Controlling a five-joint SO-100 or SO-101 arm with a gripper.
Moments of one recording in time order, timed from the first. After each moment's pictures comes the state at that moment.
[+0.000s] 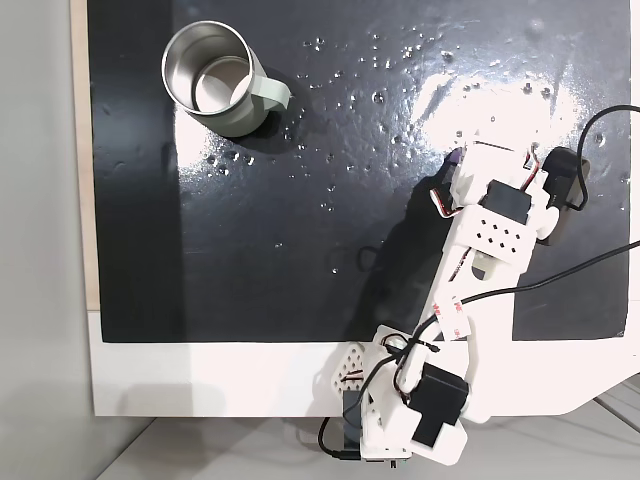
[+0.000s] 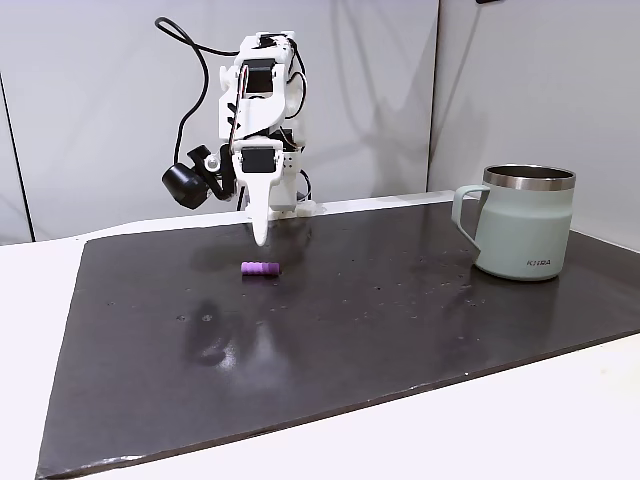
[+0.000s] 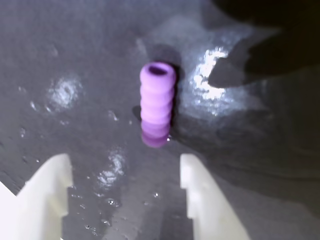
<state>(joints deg) 21.8 93.9 107.1 54.2 -8.1</state>
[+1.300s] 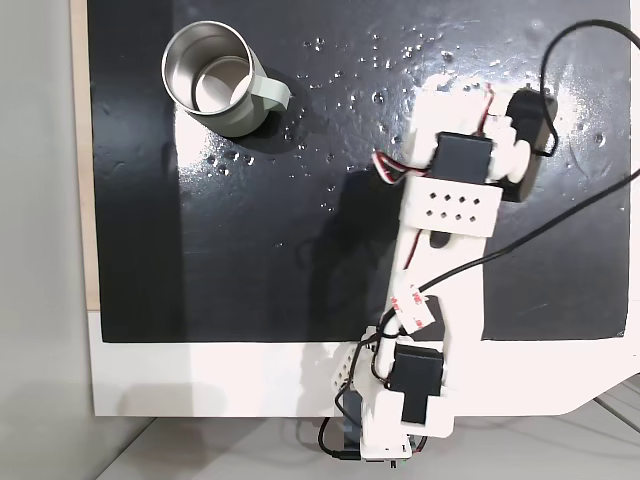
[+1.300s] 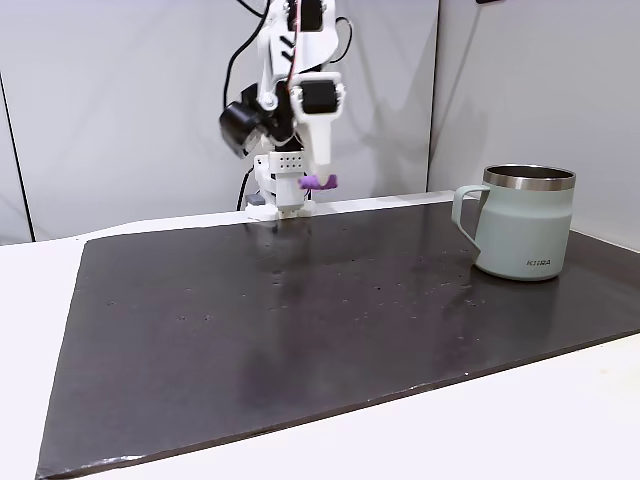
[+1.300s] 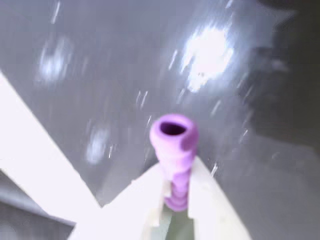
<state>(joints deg) 4.7 89.4 74.7 80.4 2.2</state>
